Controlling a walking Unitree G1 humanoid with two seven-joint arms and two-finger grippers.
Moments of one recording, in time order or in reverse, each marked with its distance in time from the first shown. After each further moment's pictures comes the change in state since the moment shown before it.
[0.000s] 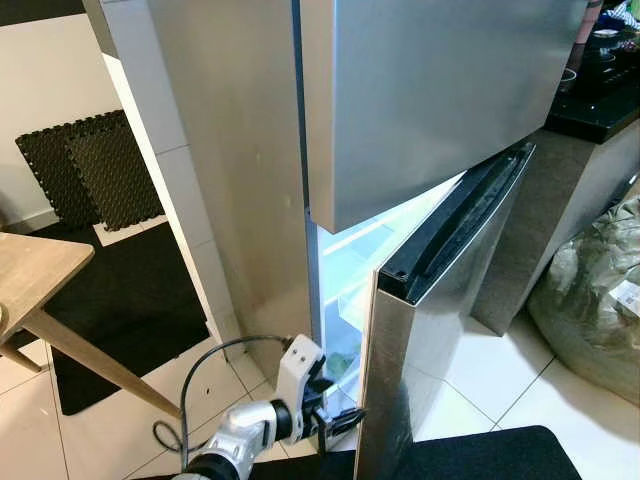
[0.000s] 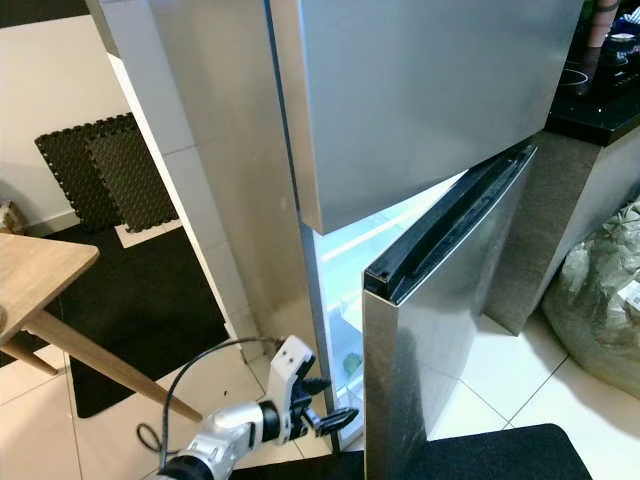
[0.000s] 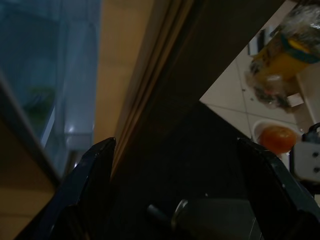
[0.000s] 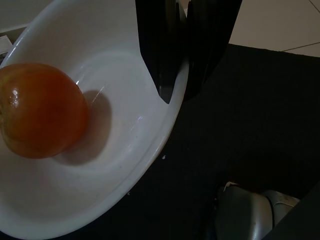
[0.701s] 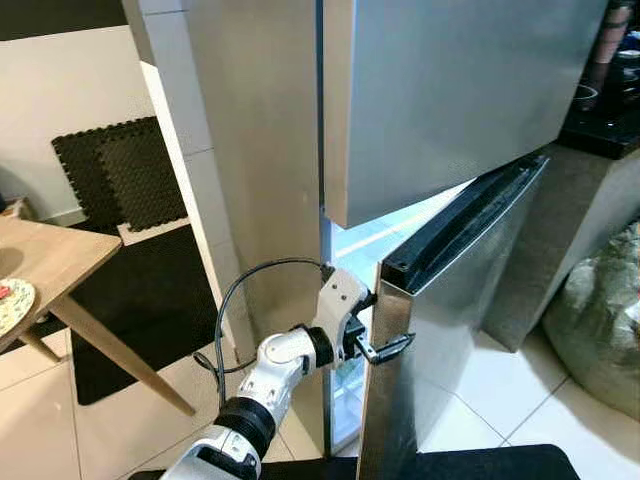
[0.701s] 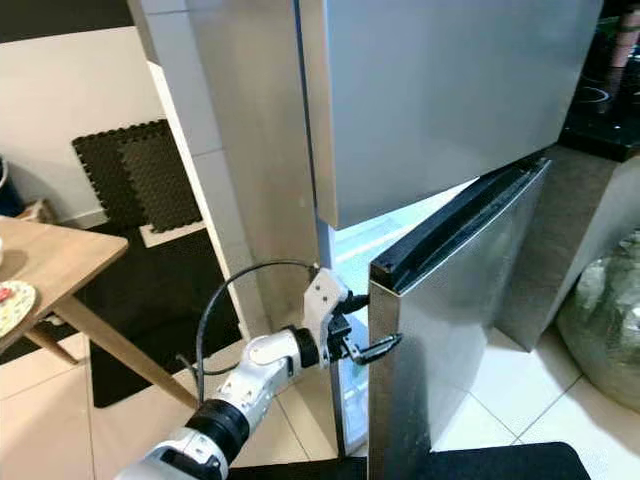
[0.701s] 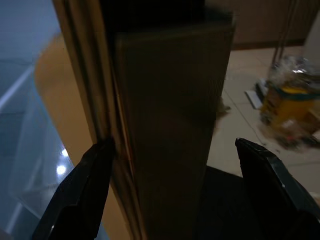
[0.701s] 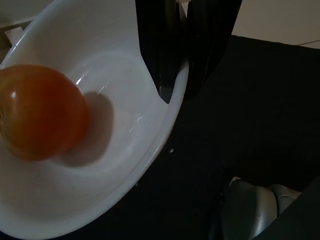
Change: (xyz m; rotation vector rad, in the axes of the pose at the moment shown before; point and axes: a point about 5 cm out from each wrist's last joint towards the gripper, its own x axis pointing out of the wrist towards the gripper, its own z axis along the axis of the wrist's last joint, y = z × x) left arm 0.040 -0.032 0.109 0.336 -0.281 -0.140; right arm 0.000 -0.001 0.000 0.004 -0.001 -0.006
